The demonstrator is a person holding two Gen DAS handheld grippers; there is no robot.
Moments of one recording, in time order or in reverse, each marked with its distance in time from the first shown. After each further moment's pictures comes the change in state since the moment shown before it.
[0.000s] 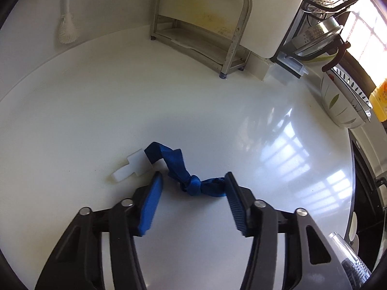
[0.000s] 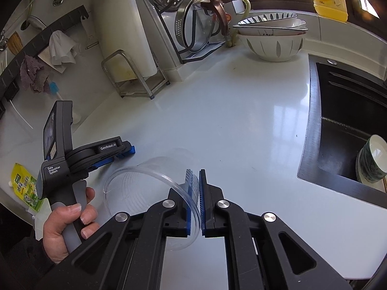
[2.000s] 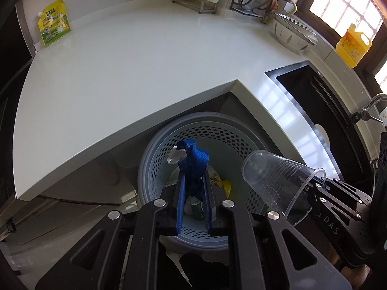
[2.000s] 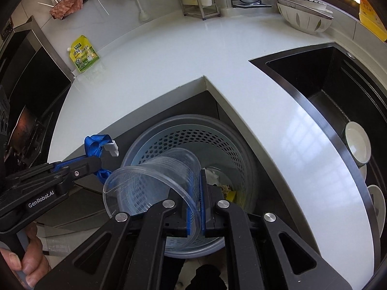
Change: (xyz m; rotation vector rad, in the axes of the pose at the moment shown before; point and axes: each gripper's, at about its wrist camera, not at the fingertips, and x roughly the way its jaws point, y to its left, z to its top) left arm -0.225 -0.143 -0.311 -0.151 0.116 0.124; right arm -0.166 -0.126 -0.116 -0.468 0.379 0.214
